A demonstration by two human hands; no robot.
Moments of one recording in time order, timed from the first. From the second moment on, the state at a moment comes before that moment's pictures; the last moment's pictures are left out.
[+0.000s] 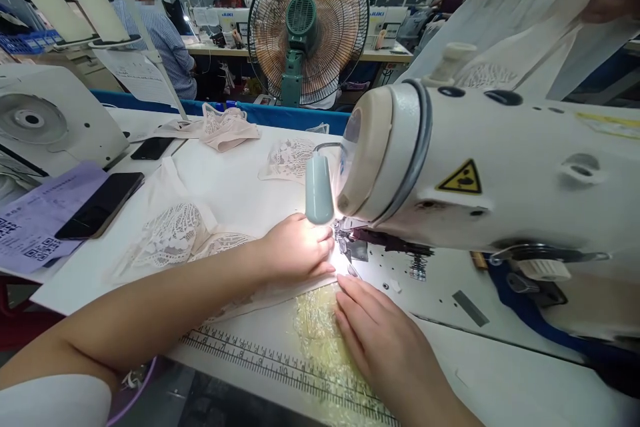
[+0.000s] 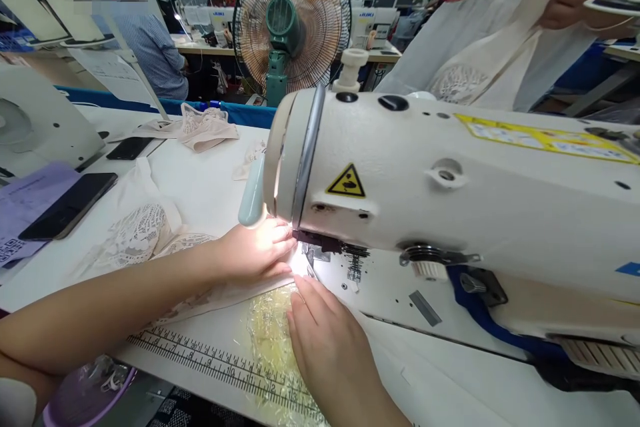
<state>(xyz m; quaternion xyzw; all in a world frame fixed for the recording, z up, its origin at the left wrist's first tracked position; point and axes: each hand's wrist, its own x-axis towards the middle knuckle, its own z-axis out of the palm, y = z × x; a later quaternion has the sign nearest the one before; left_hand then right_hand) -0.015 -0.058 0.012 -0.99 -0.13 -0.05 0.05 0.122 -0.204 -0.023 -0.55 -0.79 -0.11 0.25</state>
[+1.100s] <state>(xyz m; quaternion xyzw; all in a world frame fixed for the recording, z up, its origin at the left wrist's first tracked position) -0.041 -0.058 -0.003 -0.99 0.05 -0.16 0.03 0.123 -0.202 -0.029 -0.55 -0.80 -0.08 0.23</state>
